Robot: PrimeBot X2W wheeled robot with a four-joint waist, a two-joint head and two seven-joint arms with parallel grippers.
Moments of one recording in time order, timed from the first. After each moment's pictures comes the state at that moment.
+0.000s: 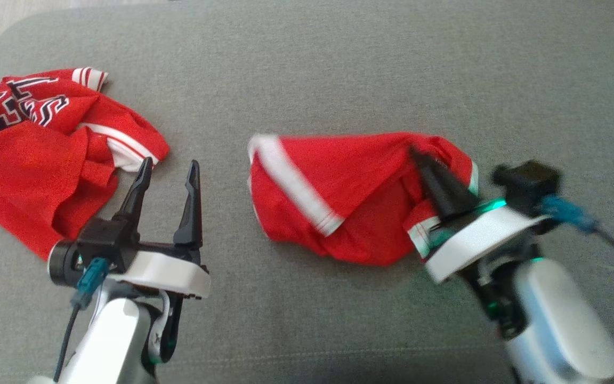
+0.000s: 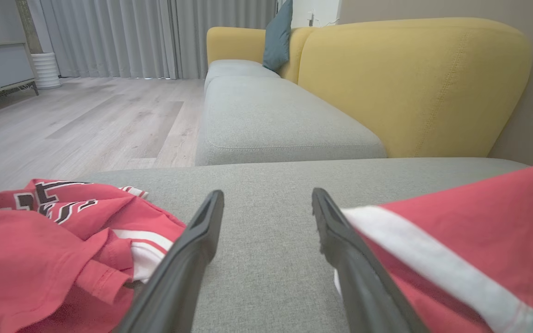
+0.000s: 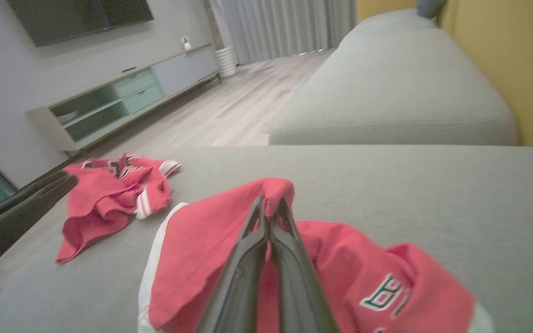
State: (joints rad) left arm -0.19 0.20 -0.37 0.11 -0.29 0.17 -0.25; right arm -0.26 -0.11 0.34 0.06 0.35 0.13 0.14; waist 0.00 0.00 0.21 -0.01
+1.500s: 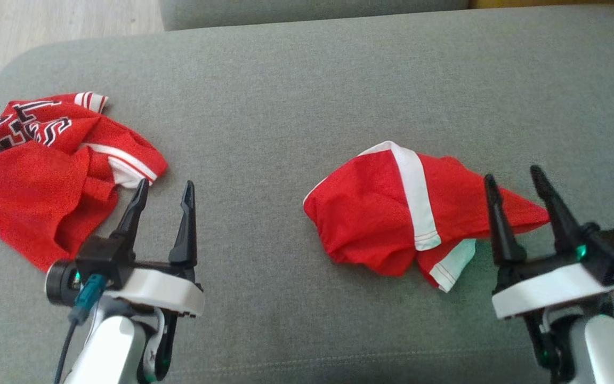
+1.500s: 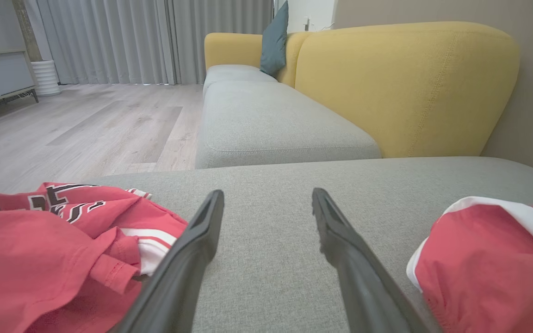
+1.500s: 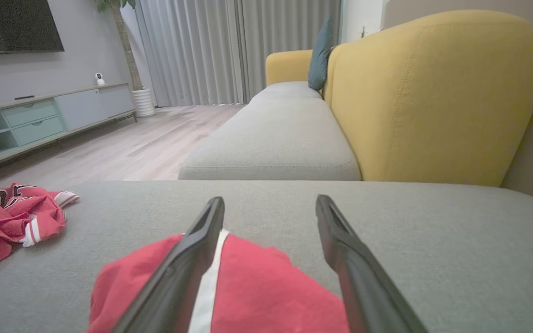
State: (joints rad) left arm -0.14 0.20 -0.34 0.12 -0.28 0.15 -0.25; right arm -0.04 -0.10 0.05 -0.07 0.15 0.13 -0.02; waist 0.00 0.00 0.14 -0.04
